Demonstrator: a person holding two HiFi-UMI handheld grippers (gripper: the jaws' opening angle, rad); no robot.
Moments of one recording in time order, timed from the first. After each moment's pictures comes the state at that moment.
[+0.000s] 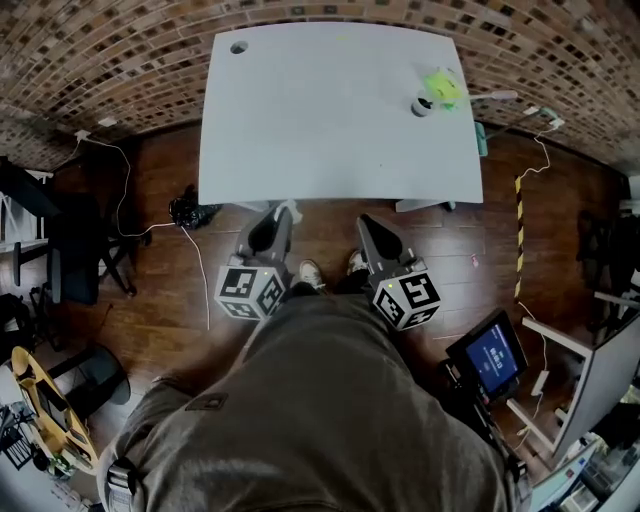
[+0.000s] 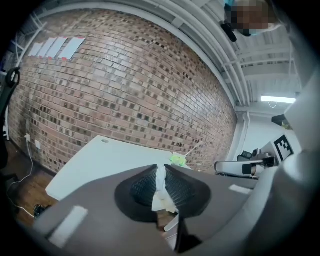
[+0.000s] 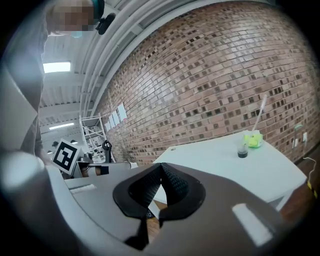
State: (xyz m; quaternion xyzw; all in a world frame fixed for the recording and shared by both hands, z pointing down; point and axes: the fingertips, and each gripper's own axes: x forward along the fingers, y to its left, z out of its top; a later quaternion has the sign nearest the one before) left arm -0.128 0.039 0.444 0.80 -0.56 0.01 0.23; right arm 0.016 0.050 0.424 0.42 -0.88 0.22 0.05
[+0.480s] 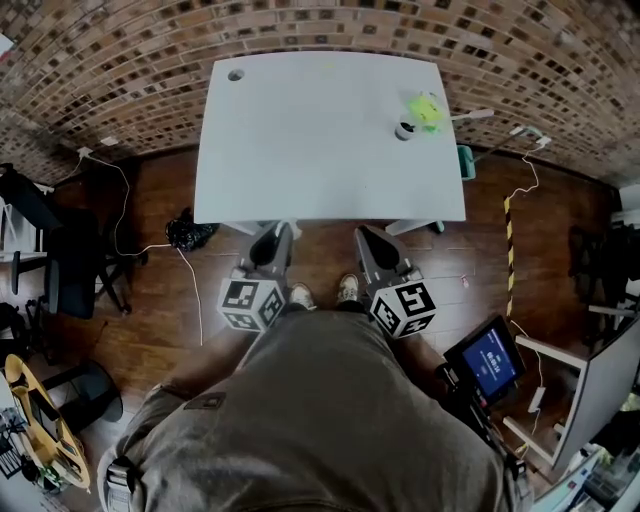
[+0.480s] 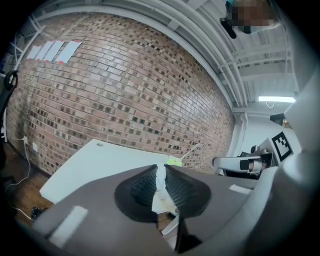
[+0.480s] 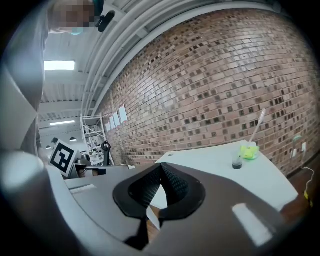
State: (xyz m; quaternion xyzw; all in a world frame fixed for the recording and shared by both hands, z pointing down) left arm -0.101 0.039 0.425 0.80 -0.56 0.00 0.21; right arm 0.042 0.043 0.398 0.43 -0.88 0.18 0.05
